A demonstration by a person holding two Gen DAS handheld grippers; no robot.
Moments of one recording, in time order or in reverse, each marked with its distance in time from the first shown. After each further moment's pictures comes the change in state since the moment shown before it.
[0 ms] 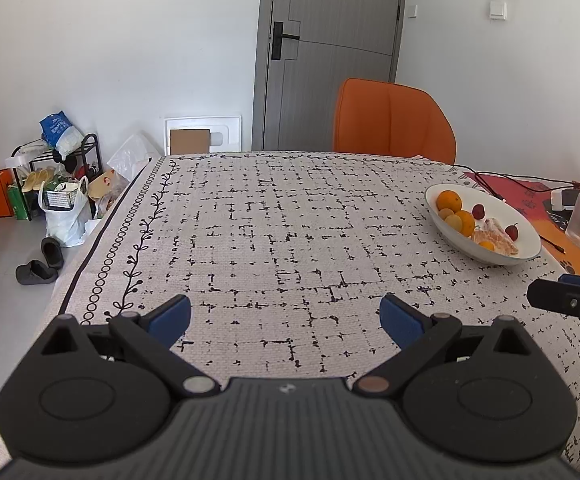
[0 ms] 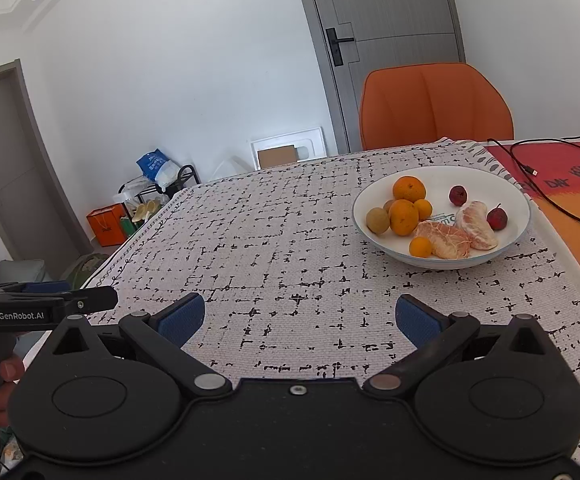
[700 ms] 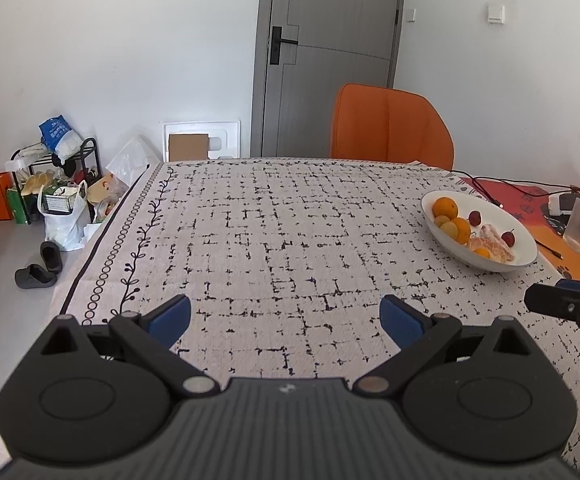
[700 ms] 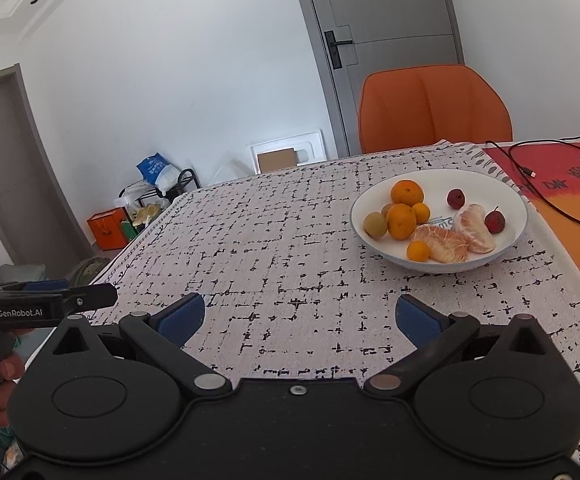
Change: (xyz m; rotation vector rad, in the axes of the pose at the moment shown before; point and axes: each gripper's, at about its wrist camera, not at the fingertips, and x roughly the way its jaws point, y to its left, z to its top) left arm -0.002 -0.004 0.004 0.001 -0.010 -0.003; right arm -0.002 -0.003 0.003 0.009 -0.007 0.002
